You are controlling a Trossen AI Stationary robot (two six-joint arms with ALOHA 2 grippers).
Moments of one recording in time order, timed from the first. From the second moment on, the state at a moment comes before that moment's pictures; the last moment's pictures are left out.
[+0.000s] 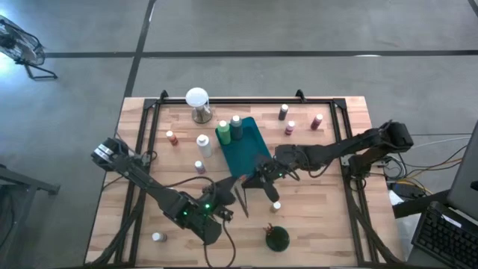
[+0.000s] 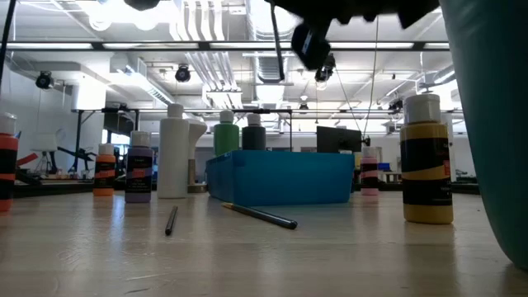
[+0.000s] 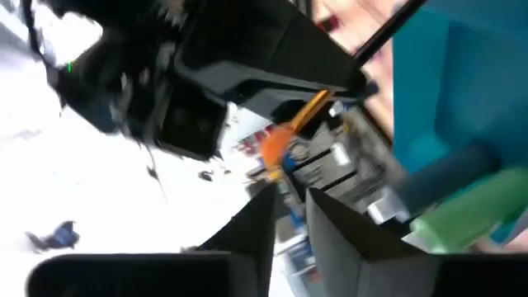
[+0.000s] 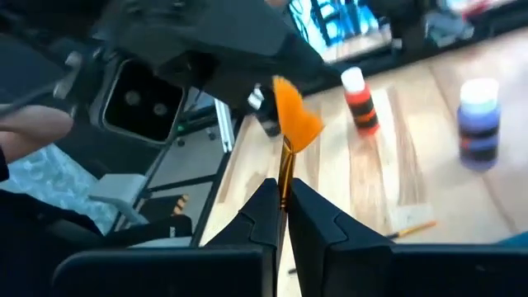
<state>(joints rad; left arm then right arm) -0.61 1.70 1.38 -0.42 -1.35 1.15 0.14 1.53 0.93 0.33 -0.25 0.47</state>
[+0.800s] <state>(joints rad) -0.60 1.26 0.98 -0.30 -0.83 -0.11 0.68 1.37 1.17 -0.08 0.66 0.17</state>
